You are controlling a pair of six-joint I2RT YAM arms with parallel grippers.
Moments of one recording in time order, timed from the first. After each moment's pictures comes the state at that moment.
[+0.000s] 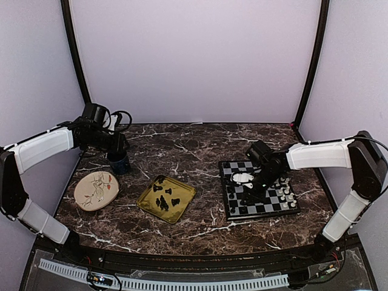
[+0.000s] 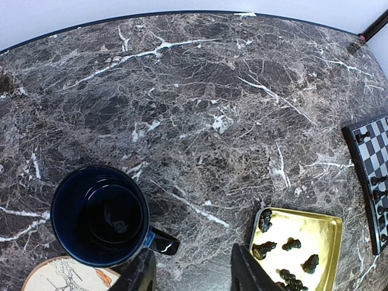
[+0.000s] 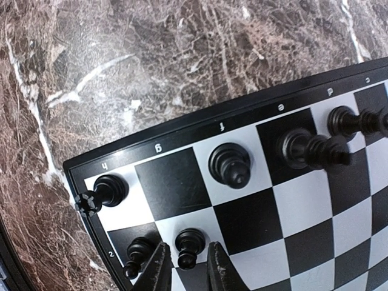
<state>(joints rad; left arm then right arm) -0.26 1.42 1.10 -0.49 0.12 -0.14 0.66 1.62 0.95 -0.64 -0.29 -0.59</state>
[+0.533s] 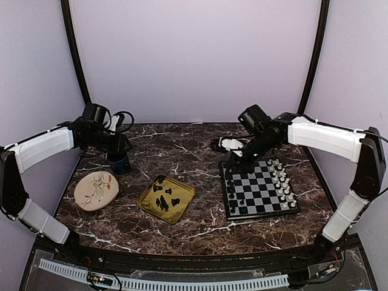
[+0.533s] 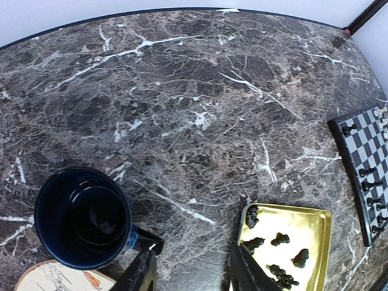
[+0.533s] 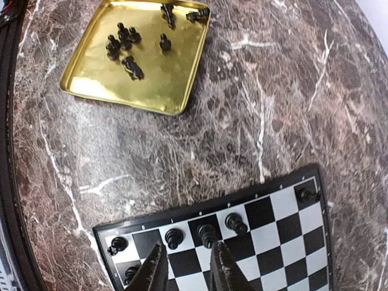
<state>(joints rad) -0.26 1.43 1.10 -0.49 0.18 -0.13 0.67 1.63 1.32 -0.79 -0.33 -0.59</state>
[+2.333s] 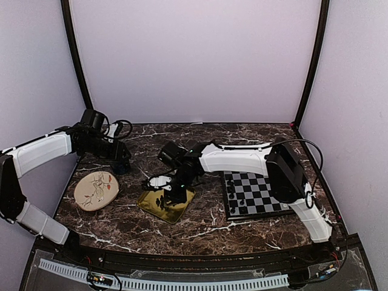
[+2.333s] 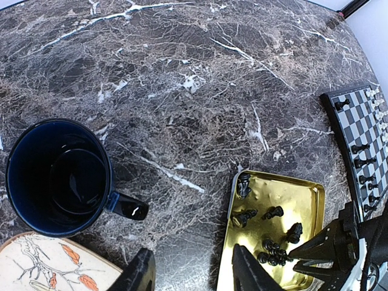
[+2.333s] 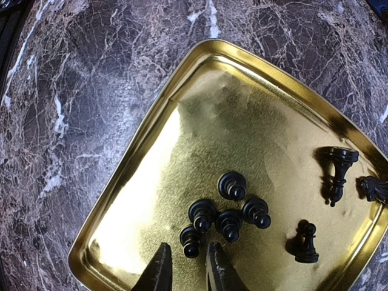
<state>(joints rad) -0.25 1.39 1.03 -0.54 0.26 -0.14 1.06 2.38 2.00 -0.79 -0.35 -0.54</state>
